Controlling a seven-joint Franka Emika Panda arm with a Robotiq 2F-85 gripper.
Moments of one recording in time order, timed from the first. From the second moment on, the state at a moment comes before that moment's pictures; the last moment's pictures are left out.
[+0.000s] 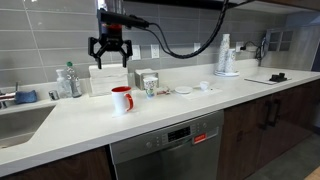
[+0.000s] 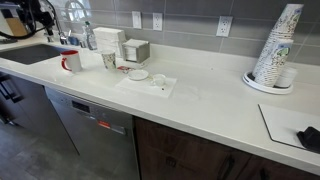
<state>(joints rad) 0.34 0.27 0.26 -1.61 -0.06 2.00 0.35</state>
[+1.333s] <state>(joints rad) 0.48 0.59 0.15 -1.35 -0.21 1.97 0.43</state>
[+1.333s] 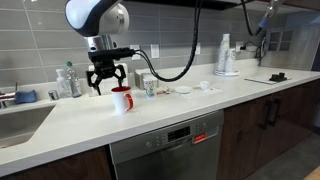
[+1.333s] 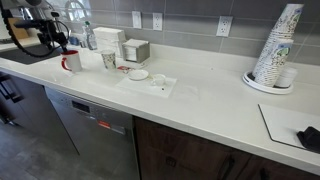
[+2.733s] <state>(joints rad) 0.50 0.66 0.11 -1.20 -0.24 1.78 0.41</state>
